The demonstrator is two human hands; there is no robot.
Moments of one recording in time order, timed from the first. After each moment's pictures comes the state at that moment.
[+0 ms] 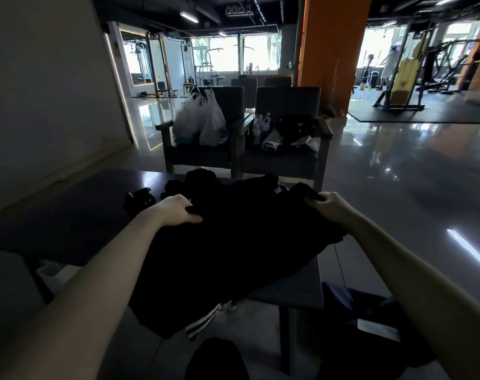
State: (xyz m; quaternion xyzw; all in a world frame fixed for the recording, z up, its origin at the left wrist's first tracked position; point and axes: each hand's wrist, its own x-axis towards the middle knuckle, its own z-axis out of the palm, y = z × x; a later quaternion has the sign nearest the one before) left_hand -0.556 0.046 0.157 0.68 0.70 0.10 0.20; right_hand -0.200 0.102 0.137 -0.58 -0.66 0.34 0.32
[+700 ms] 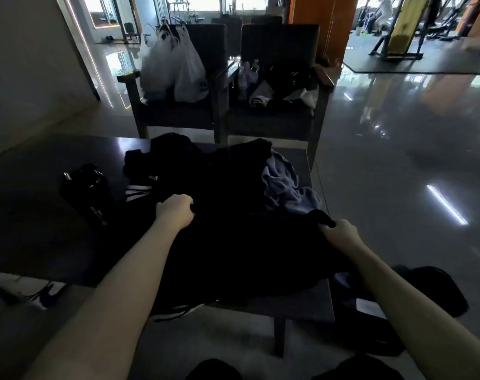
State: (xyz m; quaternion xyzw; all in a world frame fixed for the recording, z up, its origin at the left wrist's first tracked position) left_hand -0.536 0.186 0.019 0.65 0.75 0.01 0.10; right_hand -0.170 0.180 -0.025 -0.75 -0.54 0.32 0.22
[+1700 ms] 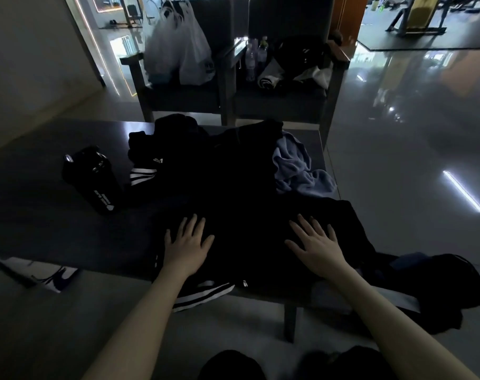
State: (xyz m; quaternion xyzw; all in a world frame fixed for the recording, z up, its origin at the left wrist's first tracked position) left_hand -0.525 0.114 -0.084 0.64 0.76 -0.01 0.13; right_hand -0.230 0.141 -0.080 -0.61 -0.78 0.13 0.01
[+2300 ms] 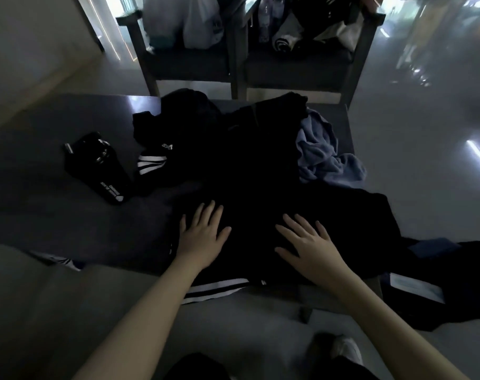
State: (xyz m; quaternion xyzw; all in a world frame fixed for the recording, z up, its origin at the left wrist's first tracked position) left_hand -0.537 0.125 -0.083 0.68 0.72 -0.04 0.10; right_hand -0.289 0.126 -0.065 -0.53 -0.83 0.15 -0.01
